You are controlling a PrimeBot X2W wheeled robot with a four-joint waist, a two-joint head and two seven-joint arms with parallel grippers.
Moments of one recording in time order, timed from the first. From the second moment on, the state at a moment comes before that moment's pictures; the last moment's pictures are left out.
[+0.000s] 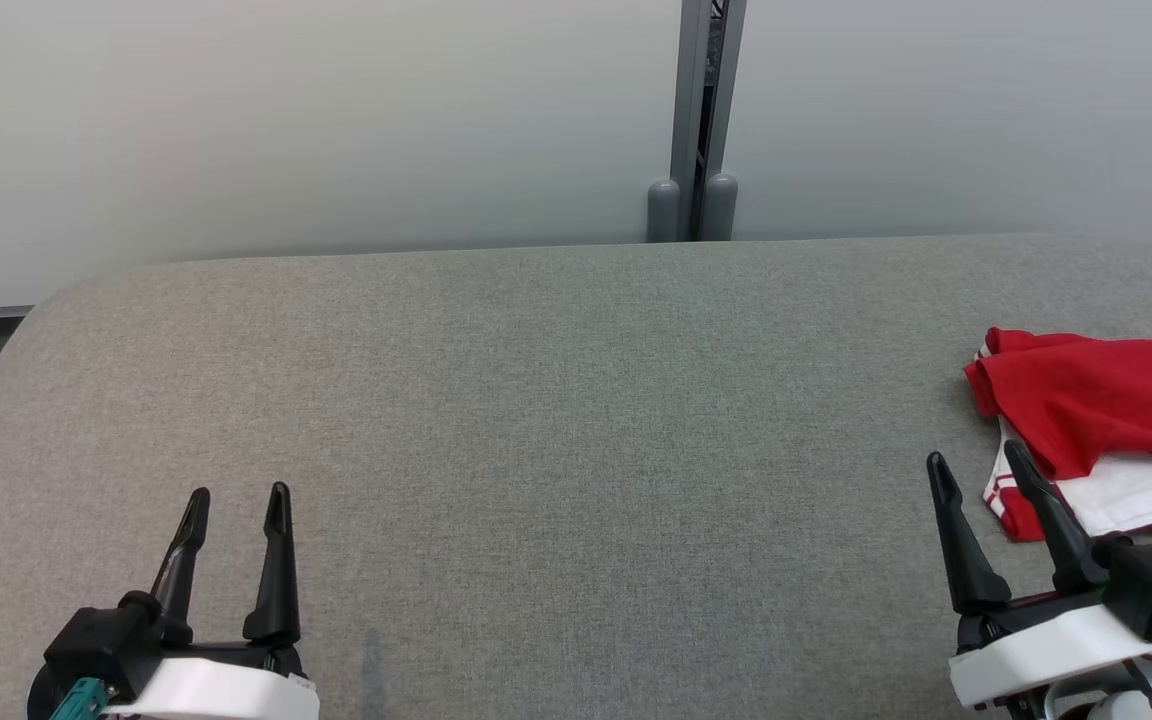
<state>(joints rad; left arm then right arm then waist) 0.01 0.05 0.05 0.17 -0.26 -0.13 -0.26 -0.06 -0.17 0.14 0.17 0.31 0.13 -0.26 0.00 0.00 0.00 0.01</state>
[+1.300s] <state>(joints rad) 0.03 0.04 0.05 0.24 -0.60 -0.13 -0.17 -0.03 -0.14 0.11 0.22 0.65 0.13 -0.18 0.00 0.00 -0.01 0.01</state>
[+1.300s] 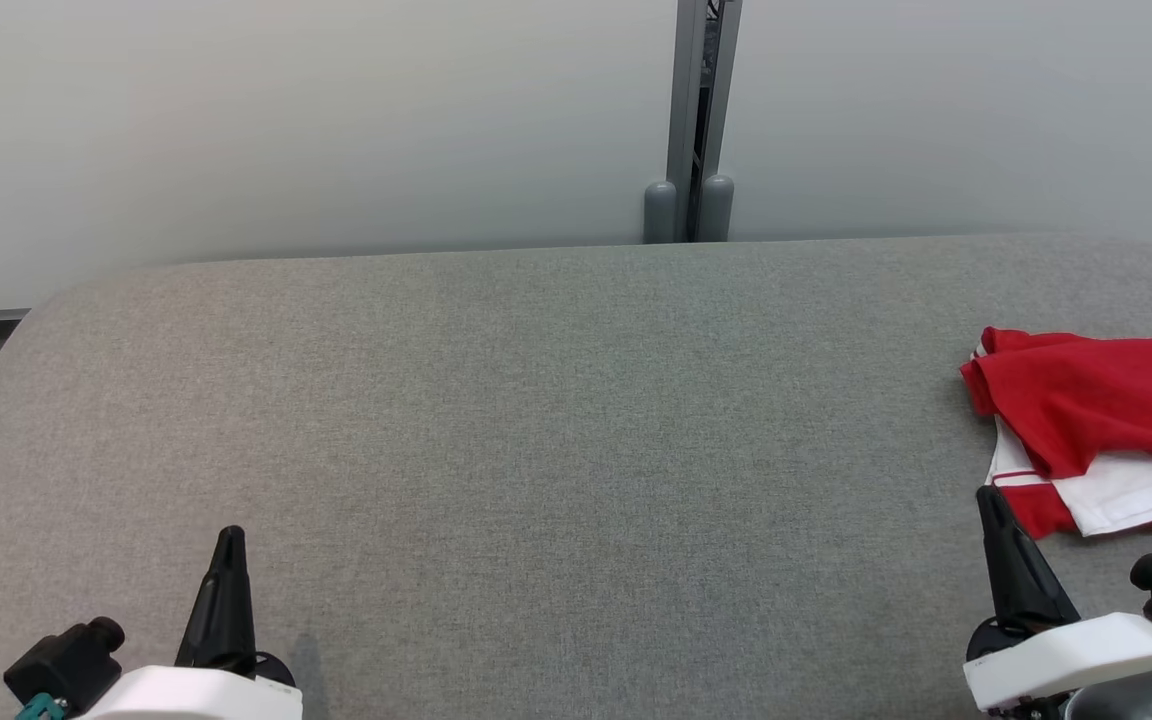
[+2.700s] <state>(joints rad) -0.04 0.04 0.08 0.24 -1.13 -0.13 -0.02 -0.07 -0.10 0.01 0.23 1.16 0.13 -0.04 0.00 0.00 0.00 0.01</state>
